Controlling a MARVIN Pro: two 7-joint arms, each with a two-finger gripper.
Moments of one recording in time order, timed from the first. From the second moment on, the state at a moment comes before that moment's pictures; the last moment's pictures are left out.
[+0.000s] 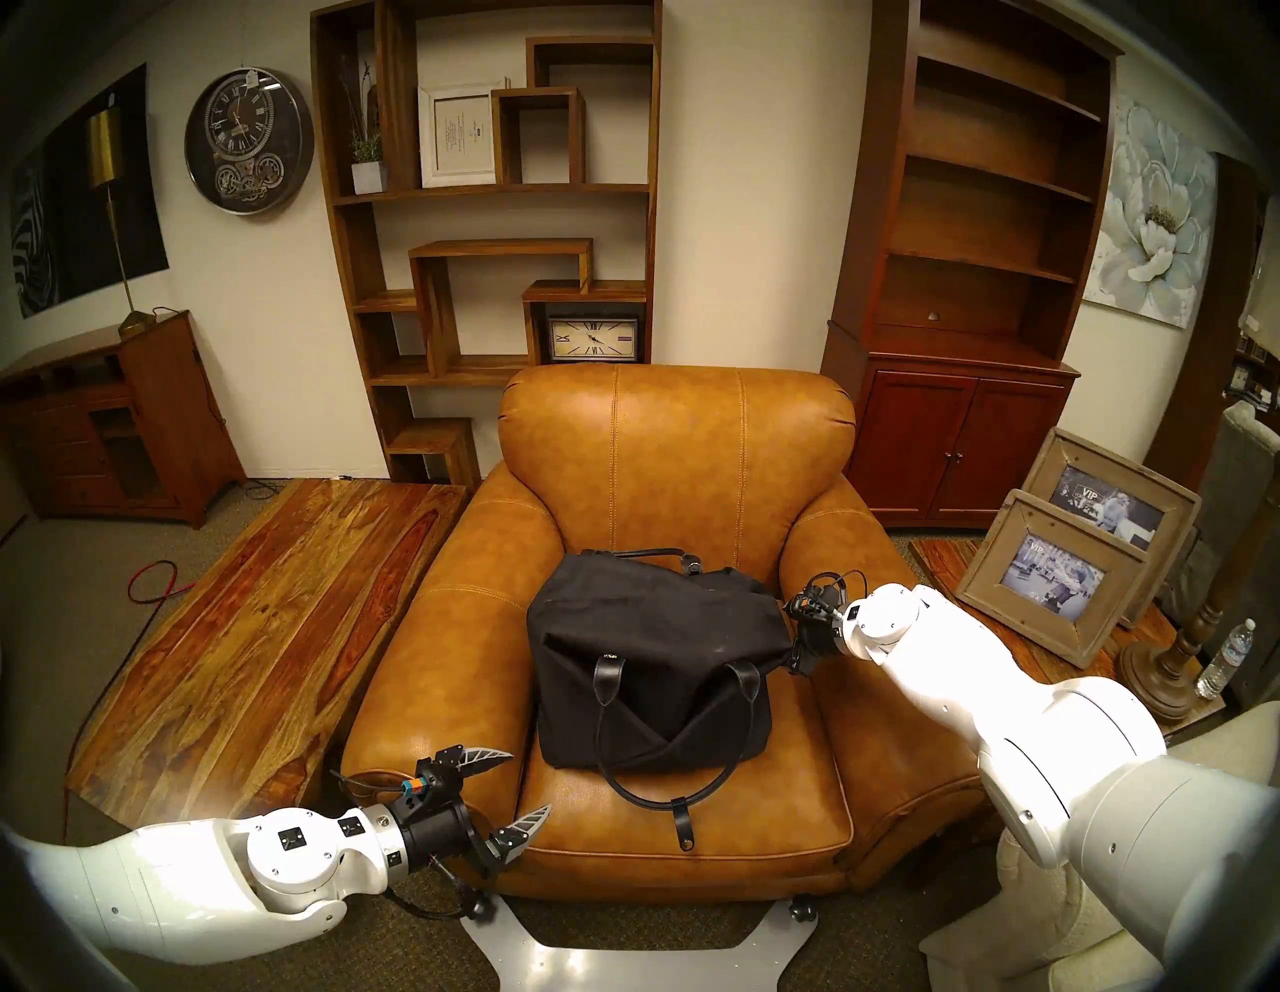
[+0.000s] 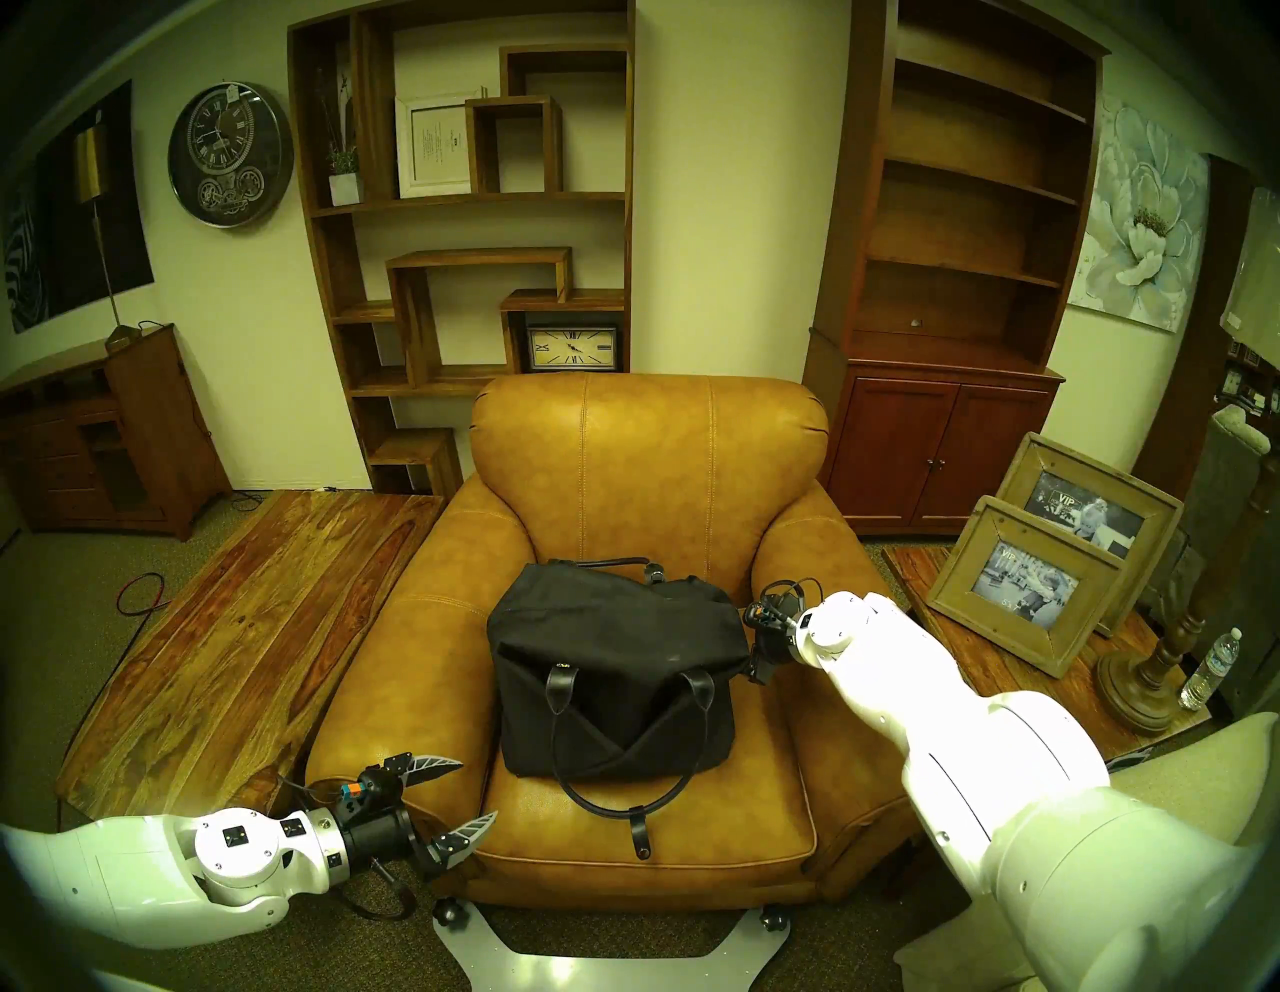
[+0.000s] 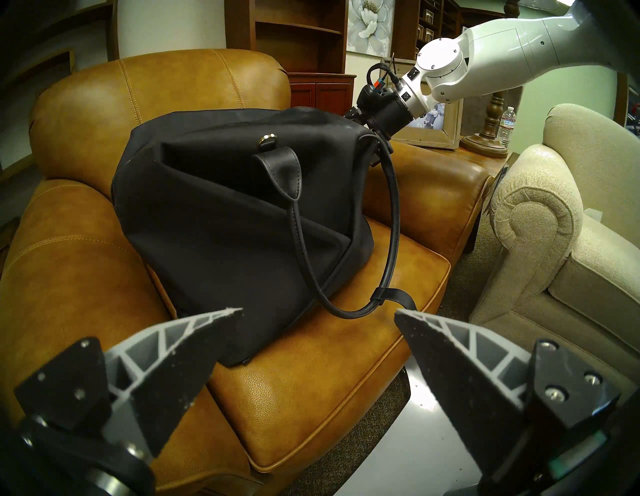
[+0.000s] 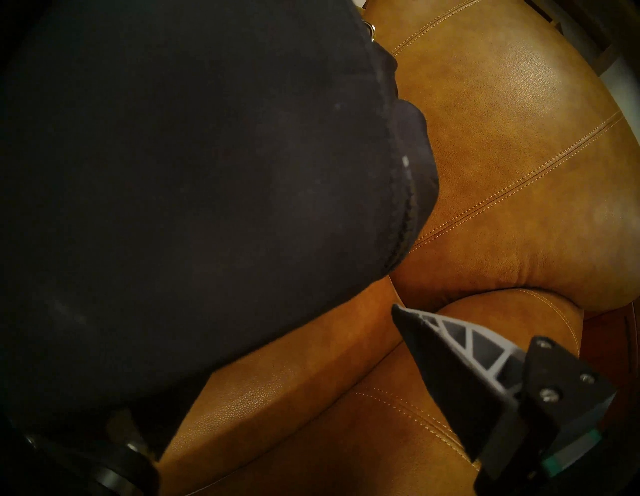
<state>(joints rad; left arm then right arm) 1.69 -0.45 -0.75 -1.75 -0.71 -0.27 -0.11 -0.78 -1.26 1.02 -0.38 -0.34 -0.21 0.58</state>
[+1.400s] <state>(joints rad) 1.68 -0.45 -0.73 -1.75 -0.72 -0.27 -0.10 -0.70 -1.31 1.01 -0.20 -0.42 -0.35 0.50</state>
